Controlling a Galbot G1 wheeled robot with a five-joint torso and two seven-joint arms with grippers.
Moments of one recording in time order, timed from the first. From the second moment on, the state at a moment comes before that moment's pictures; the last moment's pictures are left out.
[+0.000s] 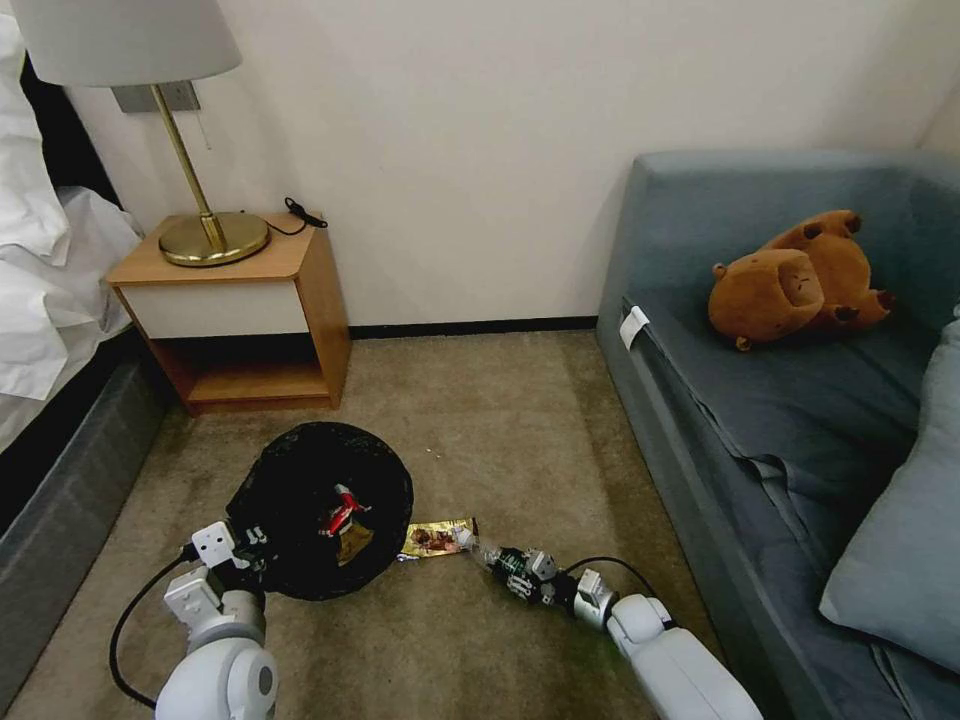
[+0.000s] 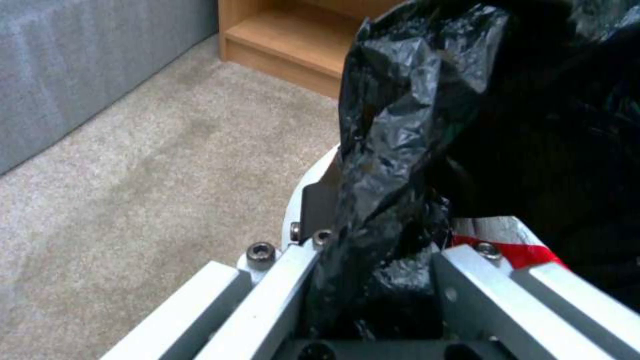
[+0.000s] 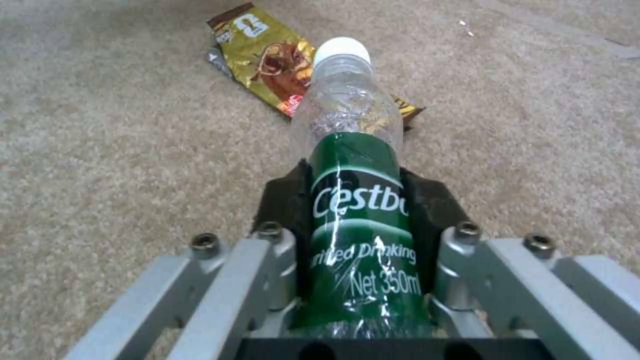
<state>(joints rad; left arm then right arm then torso) 1.52 -1.56 -0.72 -2.02 -0.35 0.31 -0.27 -0.86 1.38 0.16 0.68 -0.04 0.51 -0.62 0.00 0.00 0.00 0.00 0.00</state>
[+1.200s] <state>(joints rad) 1.52 -1.57 -0.71 -2.01 -0.35 0.31 -0.27 -0.87 1.38 -0.29 1.50 0.29 0.34 -0.04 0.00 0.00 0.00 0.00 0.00</state>
